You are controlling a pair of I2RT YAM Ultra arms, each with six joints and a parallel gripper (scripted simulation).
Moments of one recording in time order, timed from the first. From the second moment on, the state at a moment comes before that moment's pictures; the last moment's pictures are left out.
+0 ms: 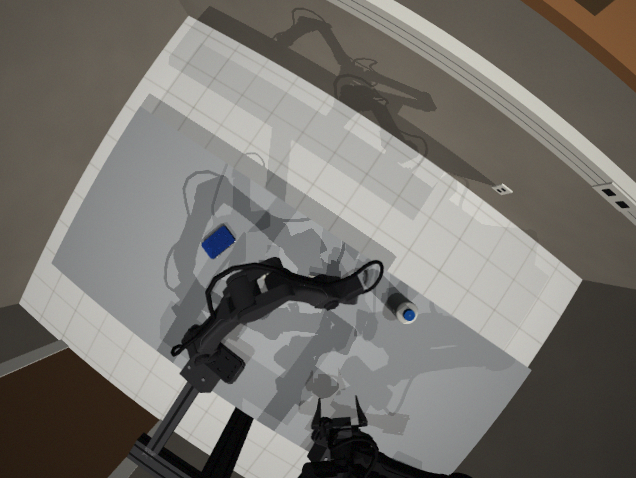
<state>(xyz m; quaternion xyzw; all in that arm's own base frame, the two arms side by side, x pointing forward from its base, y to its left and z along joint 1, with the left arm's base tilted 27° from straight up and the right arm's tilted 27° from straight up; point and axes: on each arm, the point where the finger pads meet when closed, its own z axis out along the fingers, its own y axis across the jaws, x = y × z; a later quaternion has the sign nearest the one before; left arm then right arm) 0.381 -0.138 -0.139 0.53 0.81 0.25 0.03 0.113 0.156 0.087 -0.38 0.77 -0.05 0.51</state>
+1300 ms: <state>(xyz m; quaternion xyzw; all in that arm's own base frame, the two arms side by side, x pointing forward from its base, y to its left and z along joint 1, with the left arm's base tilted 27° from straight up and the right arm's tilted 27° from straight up) 0.339 -0.077 -0.044 0.29 0.91 0.29 0.06 0.111 0.163 0.069 -0.46 0.78 -0.10 0.41</state>
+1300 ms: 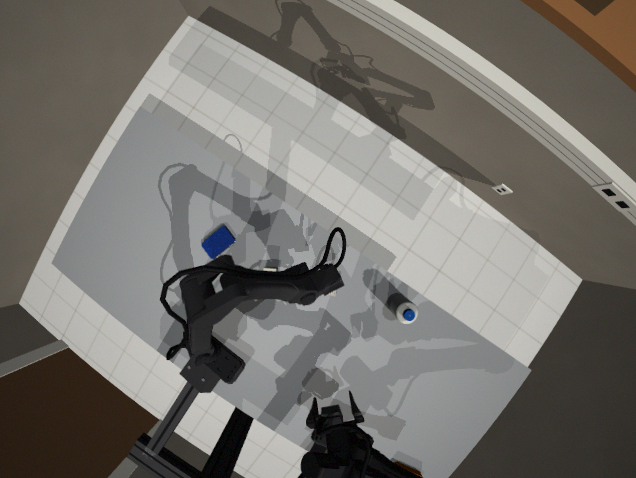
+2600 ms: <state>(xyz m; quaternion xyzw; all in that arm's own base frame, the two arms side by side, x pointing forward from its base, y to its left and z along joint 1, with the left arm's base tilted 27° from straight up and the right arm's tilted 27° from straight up) 0.295 0.040 -0.099 -0.24 0.95 0.14 0.17 0.232 0.243 0.102 -0.69 0.65 0.08 0.30</state>
